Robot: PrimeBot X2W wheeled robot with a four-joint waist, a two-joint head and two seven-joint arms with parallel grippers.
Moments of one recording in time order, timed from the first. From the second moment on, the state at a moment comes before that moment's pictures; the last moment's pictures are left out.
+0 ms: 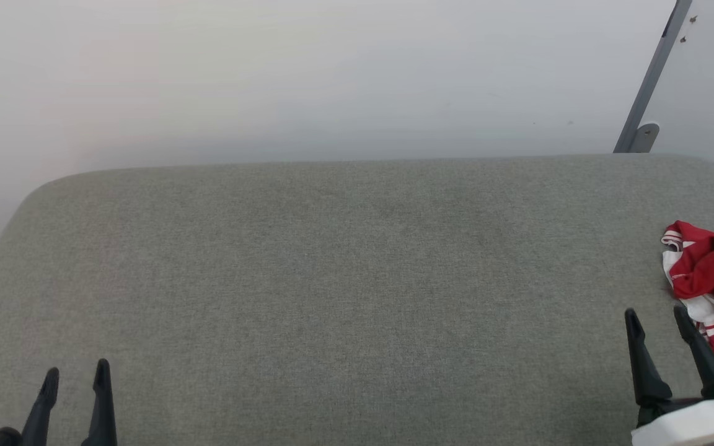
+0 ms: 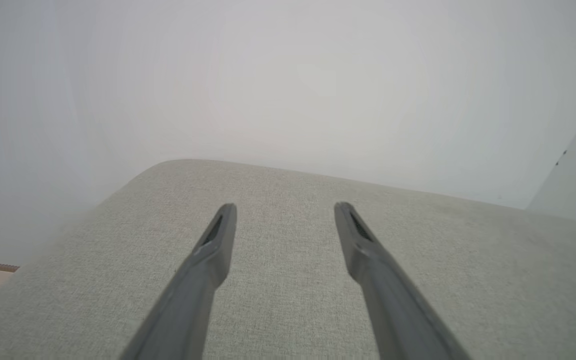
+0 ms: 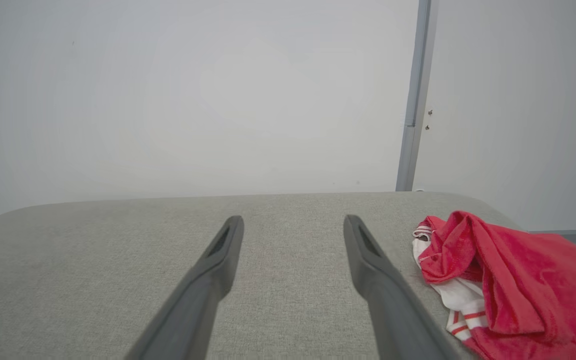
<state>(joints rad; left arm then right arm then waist) 0.20 0.25 0.11 0.09 -0.42 -0.13 -0.26 0.05 -0.24 -0.04 0.20 0.33 0.13 -0.26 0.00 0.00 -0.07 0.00</state>
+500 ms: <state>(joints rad) 0.21 0.25 0.09 0.10 -0.41 -0.13 -0.26 0.07 -0.22 -0.05 0.18 0.31 0.13 -0.26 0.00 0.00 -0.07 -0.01</state>
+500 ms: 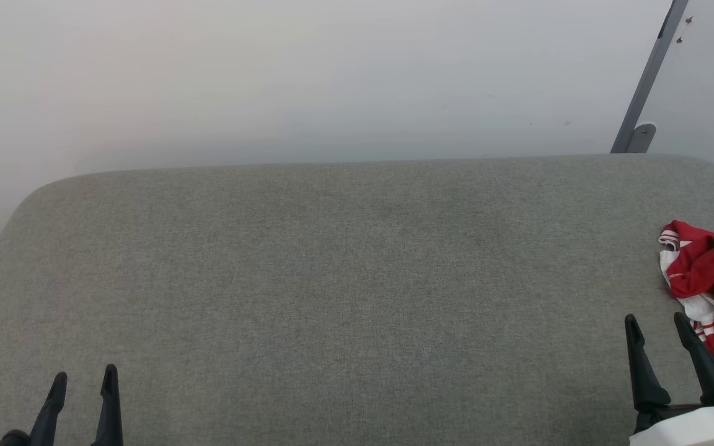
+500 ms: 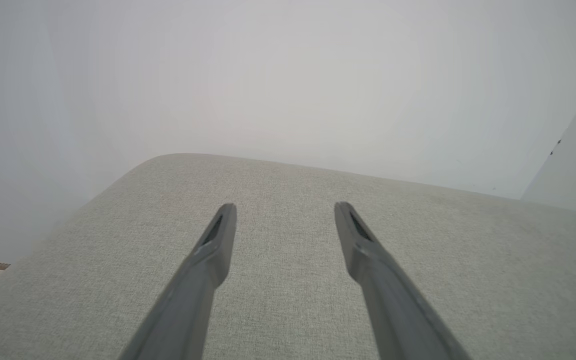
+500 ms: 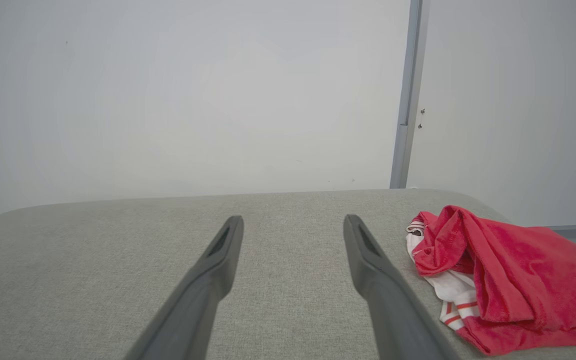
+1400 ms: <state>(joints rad) 0.16 0.18 0.08 0.16 -0.68 -0.13 -0.17 0.06 -0.17 -0.05 0.22 0.60 0.13 -0.17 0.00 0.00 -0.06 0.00</state>
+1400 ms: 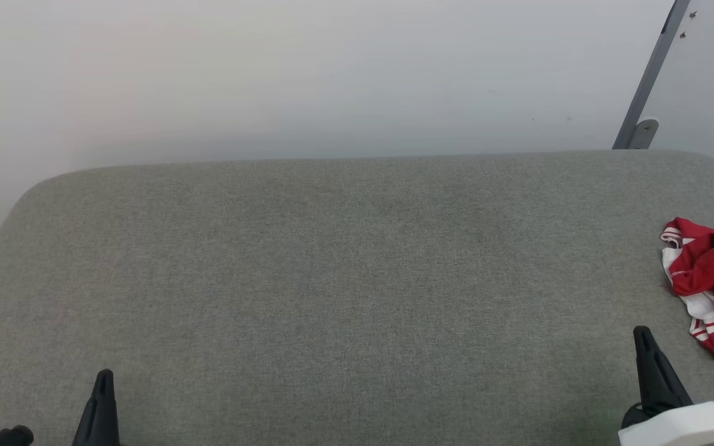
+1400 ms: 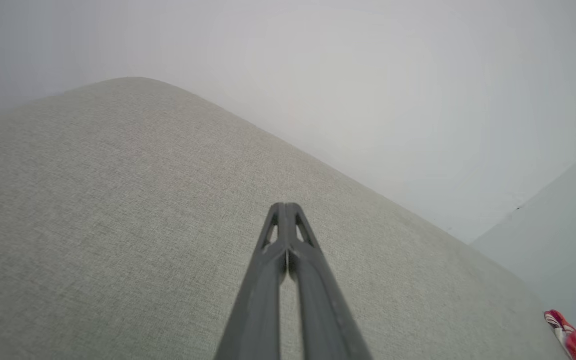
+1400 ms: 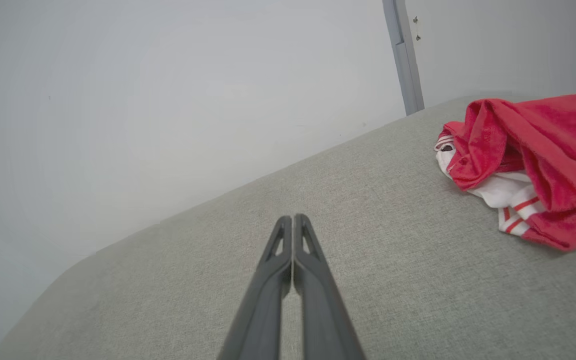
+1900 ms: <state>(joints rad) 0.10 0.15 0.09 0.18 -0.87 -0.13 -0.11 0.03 -0.14 -0.07 0.23 0.81 0.13 -0.11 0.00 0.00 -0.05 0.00</state>
